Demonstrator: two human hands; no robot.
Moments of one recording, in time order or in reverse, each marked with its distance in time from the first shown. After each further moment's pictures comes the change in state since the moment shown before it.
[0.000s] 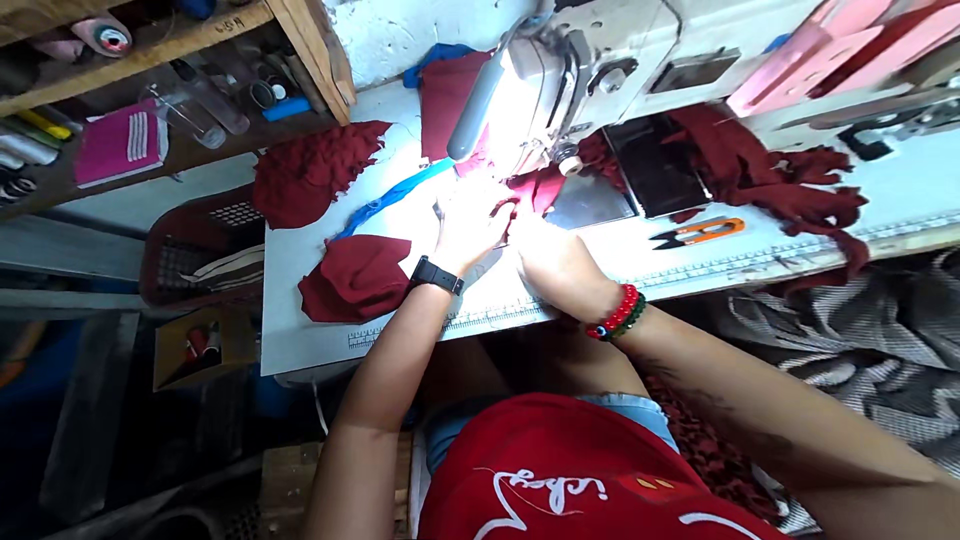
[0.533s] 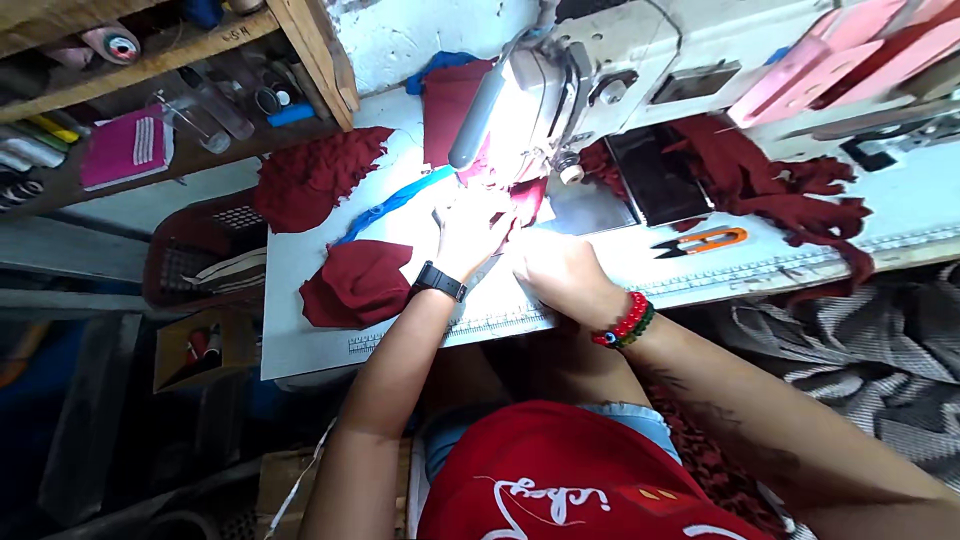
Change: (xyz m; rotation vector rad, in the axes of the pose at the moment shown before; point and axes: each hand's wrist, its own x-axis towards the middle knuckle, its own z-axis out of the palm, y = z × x) left_hand 0.002 -0.004 0.007 0.086 -0.064 -0.112; right_hand 0.000 0.007 0.000 0.033 0.046 -0.011
